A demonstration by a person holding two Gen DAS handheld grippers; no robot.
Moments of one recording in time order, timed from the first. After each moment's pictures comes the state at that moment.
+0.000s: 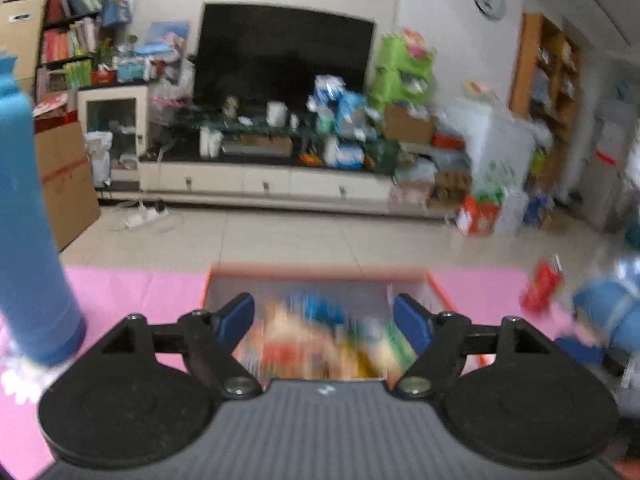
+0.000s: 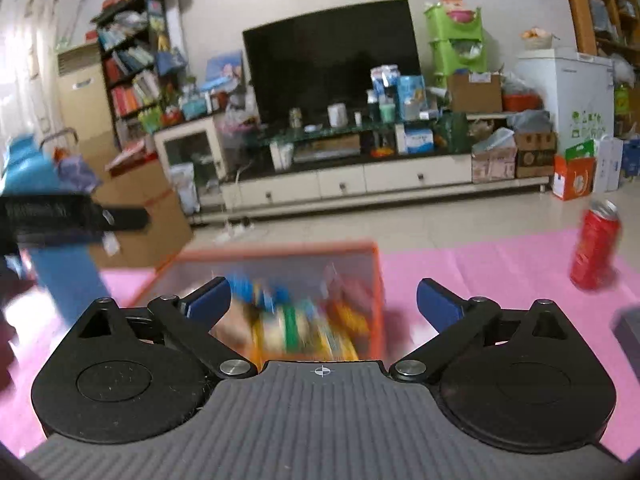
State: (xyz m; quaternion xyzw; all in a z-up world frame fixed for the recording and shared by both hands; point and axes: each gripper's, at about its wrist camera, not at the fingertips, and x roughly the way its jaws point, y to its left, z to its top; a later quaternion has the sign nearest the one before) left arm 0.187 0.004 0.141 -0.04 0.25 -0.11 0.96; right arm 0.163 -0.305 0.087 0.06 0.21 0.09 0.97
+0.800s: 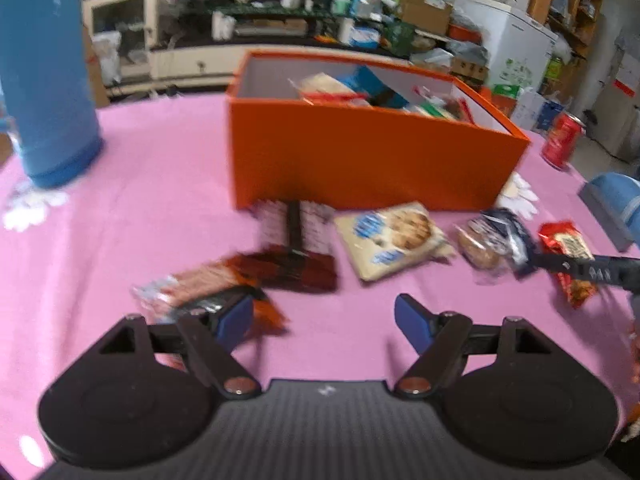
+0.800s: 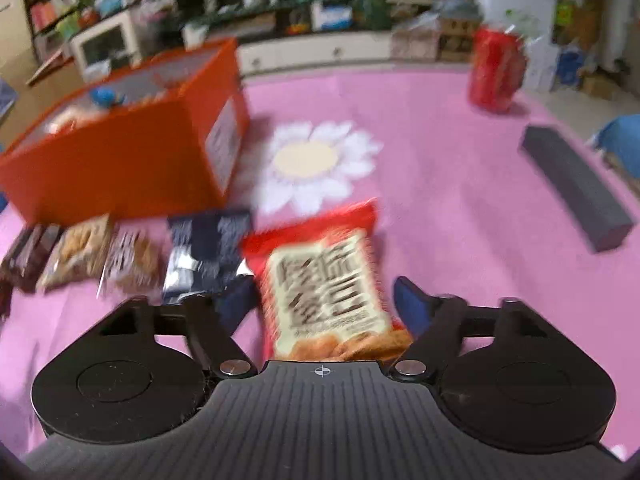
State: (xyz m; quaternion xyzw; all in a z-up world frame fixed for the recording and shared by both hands) left arm 0.122 0.035 0.030 -0.03 0.39 -0.09 0.92; right arm 0.140 -0.366 -0.027 0.04 0.38 -0.01 0.92
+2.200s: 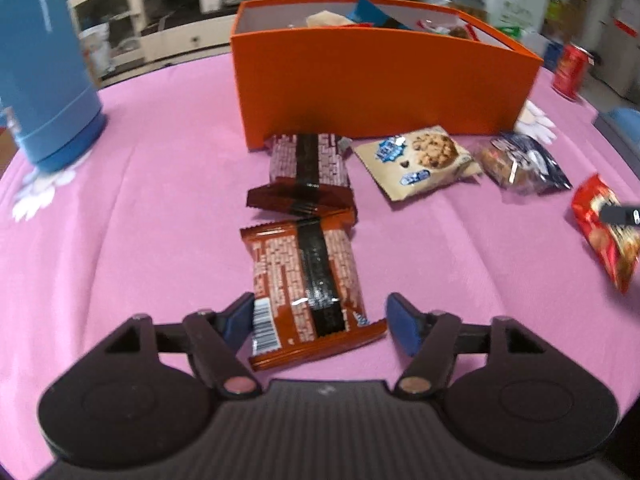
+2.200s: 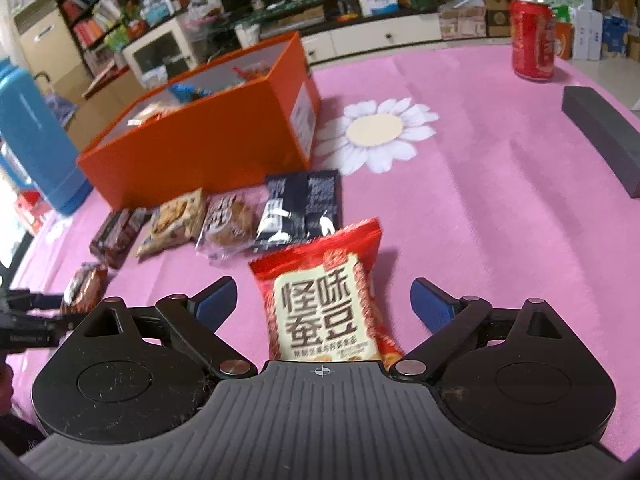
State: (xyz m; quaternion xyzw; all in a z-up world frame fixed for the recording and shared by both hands) left arm 0.112 0.031 0.002 0.03 0.45 -0.08 0.89; right arm 0.091 -0.361 -0.011 0.11 0.39 0.08 0.91
